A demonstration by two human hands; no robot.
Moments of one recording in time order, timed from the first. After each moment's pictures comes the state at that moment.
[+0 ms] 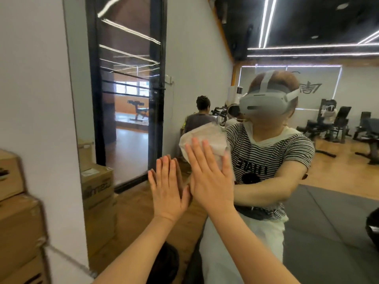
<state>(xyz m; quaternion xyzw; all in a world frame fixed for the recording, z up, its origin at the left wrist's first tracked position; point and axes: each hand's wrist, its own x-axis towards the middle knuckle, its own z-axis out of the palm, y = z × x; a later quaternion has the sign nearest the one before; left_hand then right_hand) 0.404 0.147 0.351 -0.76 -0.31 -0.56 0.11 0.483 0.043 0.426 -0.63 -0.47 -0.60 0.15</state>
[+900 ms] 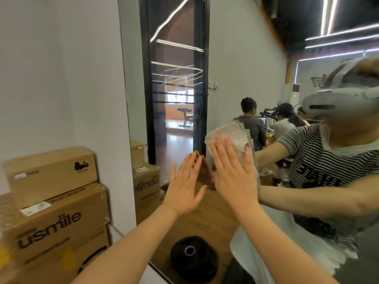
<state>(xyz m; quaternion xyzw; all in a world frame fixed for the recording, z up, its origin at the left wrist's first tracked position) 0.344 0.132 0.374 -0.85 -0.32 -0.39 0.14 0.485 0.038 0.426 -0.64 -0.52 -0.56 0.14</state>
